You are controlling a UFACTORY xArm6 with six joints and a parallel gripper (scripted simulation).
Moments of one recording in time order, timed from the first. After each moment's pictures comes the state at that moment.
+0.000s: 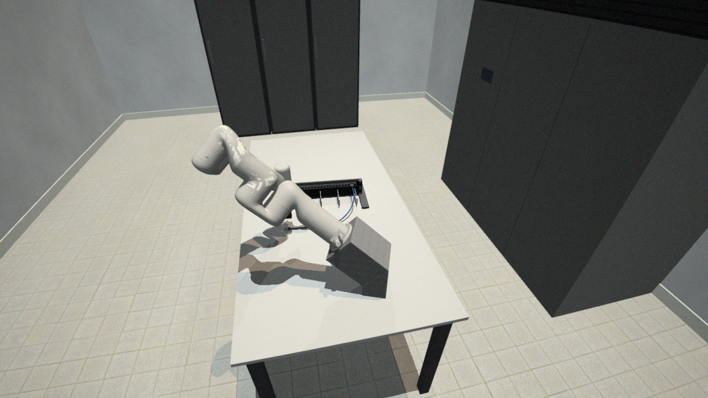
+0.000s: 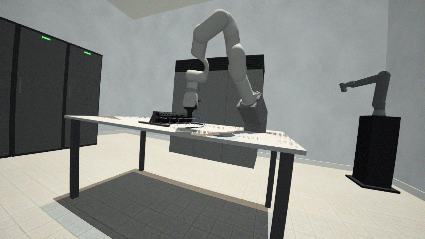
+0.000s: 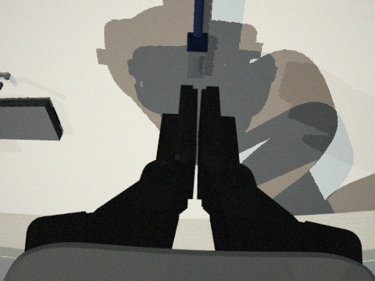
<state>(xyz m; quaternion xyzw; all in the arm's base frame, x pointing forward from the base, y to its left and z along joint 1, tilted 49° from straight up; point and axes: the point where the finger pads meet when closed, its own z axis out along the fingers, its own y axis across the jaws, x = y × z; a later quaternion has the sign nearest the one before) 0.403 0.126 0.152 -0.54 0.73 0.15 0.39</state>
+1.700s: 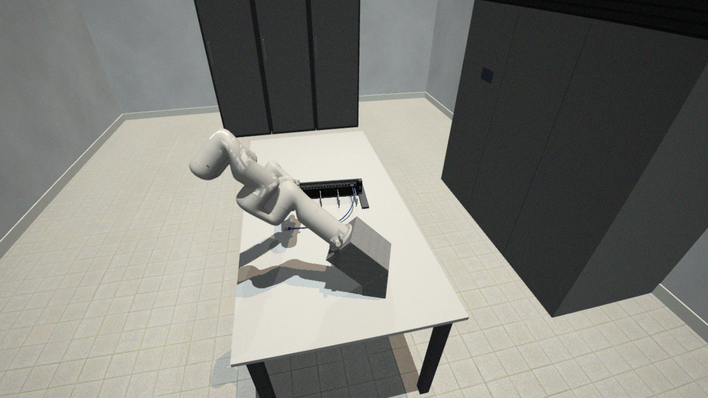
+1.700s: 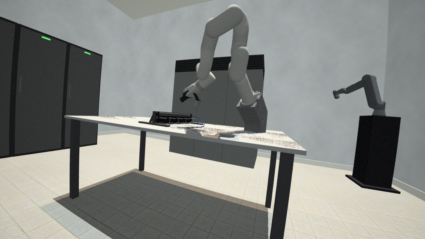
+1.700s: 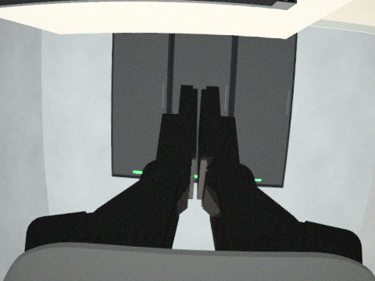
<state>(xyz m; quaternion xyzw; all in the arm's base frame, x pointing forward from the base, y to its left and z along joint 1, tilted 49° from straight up) 0.434 0.011 0.228 0.28 0.72 0.28 0.57</state>
